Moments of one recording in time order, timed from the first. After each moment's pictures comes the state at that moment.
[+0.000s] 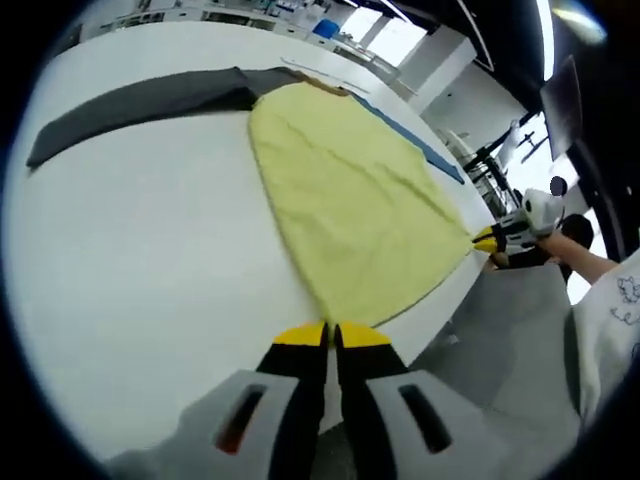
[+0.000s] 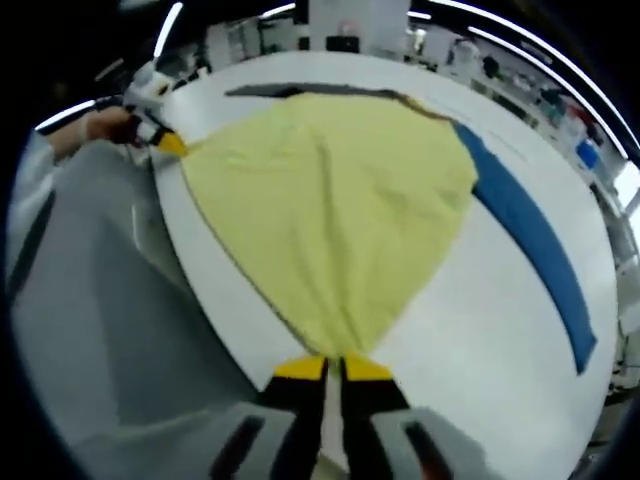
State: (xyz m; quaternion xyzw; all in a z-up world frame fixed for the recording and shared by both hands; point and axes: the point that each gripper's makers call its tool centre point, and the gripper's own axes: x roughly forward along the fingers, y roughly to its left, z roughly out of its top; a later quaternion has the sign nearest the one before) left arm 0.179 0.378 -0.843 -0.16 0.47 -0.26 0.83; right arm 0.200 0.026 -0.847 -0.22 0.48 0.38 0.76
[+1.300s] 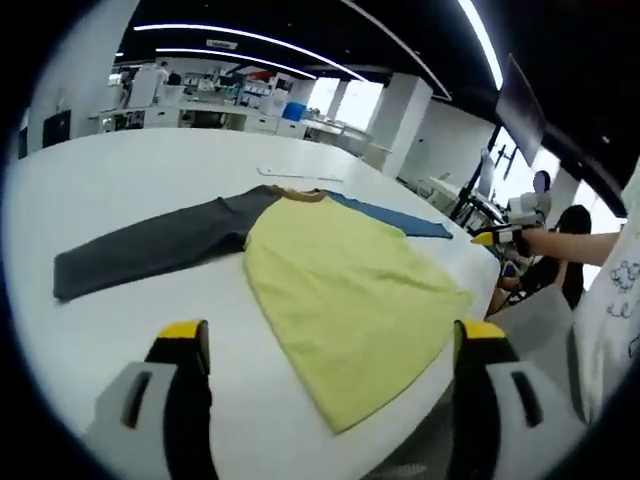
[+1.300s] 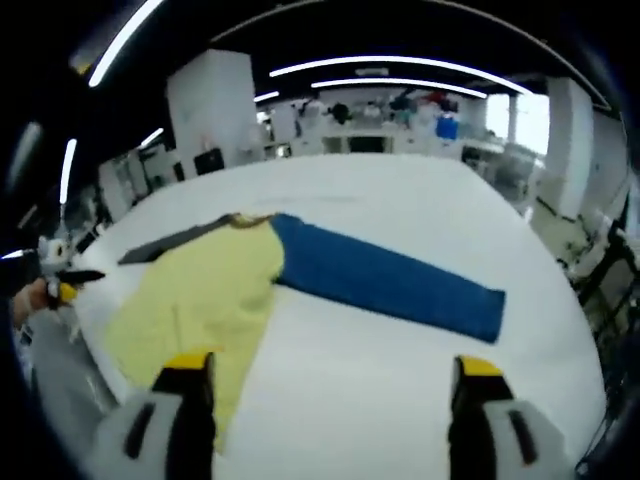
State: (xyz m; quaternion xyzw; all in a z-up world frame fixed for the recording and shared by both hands) left arm 0.242 0.393 -0.765 -0.10 0.28 -0.26 0.92; right arm 0.327 -0.092 -0.773 0.00 0.34 0.15 0.93
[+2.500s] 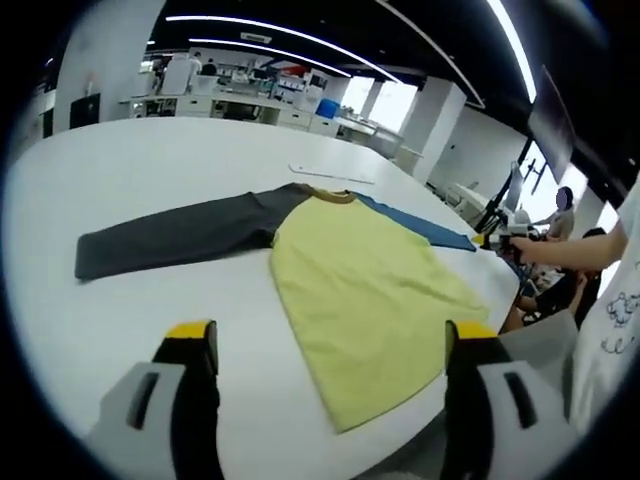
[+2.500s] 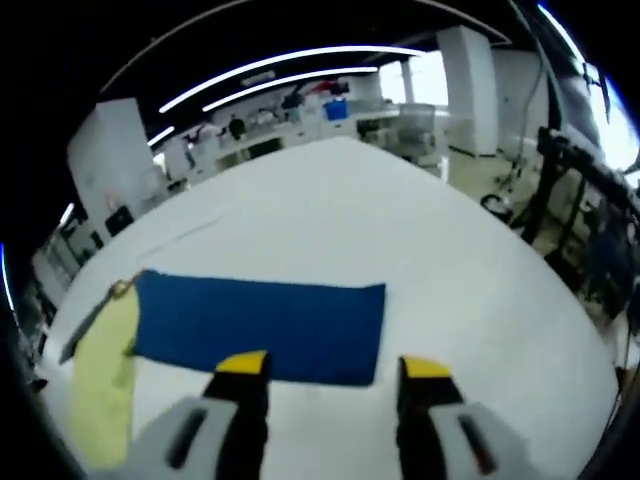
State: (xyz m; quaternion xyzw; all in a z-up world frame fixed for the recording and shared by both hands) left arm 0.242 0.400 -0.757 -0.12 0.30 -0.20 0.92; right arm 0.401 -0.209 -0.817 0.11 0.35 -0.02 0.93
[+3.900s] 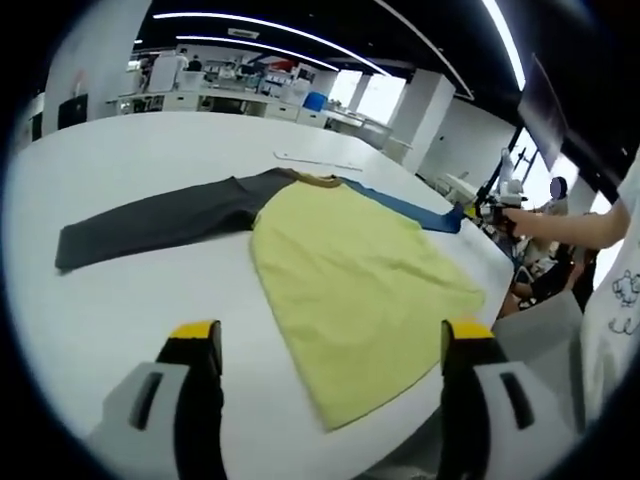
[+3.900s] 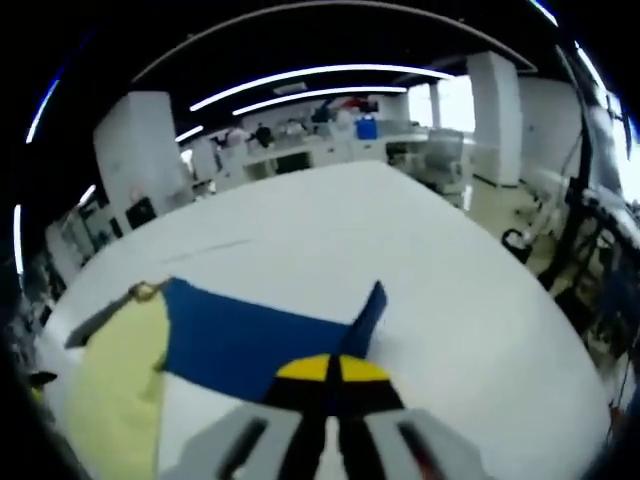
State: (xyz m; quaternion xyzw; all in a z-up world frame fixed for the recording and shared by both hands) left arm 0.234 0.381 -0.779 -0.11 0.31 -0.23 0.92; right arm 0.429 -0.151 -0.771 0.08 0.31 0.05 0.95
